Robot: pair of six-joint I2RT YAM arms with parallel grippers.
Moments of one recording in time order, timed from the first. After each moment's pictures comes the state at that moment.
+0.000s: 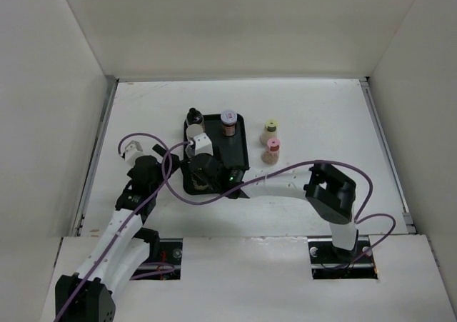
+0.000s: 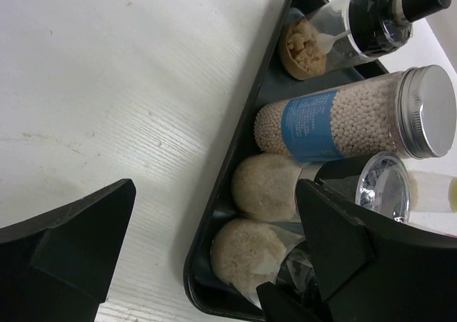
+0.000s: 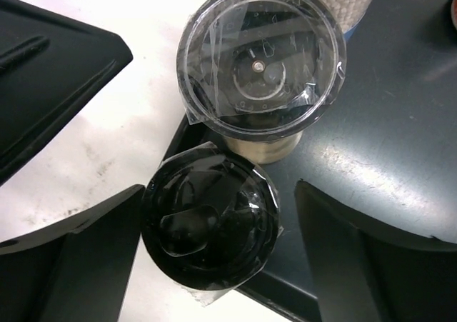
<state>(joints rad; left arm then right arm) -0.21 0.72 0.36 -0.17 -0.26 -0.85 1.18 1.94 1.37 -0.04 0.49 0.46</state>
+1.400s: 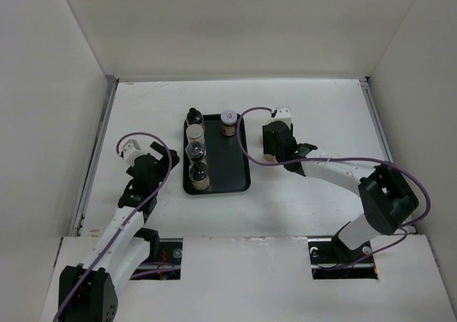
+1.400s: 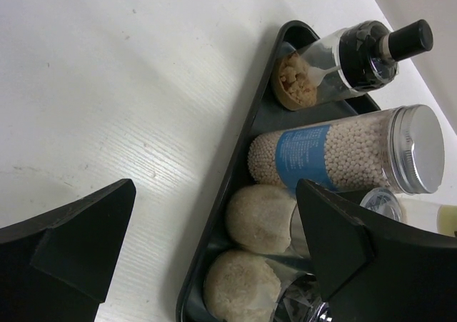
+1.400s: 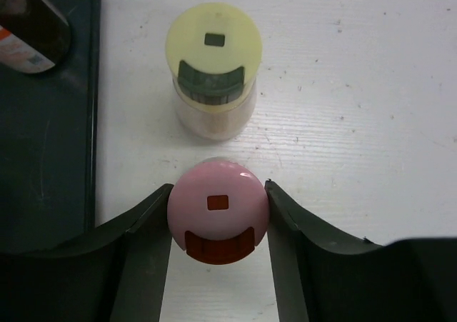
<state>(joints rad) -0.18 0.78 0.32 0.01 -0.27 -0.85 0.67 1.55 0.93 -0.06 0.54 0.34</state>
